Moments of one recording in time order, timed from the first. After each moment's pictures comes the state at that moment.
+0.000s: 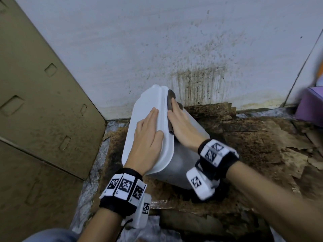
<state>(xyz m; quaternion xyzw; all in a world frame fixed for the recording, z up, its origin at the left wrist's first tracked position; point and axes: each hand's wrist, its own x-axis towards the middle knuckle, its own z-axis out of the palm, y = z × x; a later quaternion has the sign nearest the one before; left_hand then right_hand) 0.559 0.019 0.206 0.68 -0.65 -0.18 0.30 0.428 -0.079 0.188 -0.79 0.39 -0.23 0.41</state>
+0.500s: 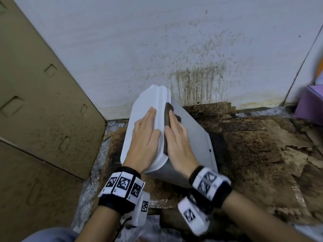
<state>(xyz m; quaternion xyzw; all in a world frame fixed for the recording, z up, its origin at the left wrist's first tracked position) 0.560 0.021 0.208 0.68 -0.63 -0.19 0.31 0.435 -0.009 0.179 -0.71 0.42 -0.36 0.42</state>
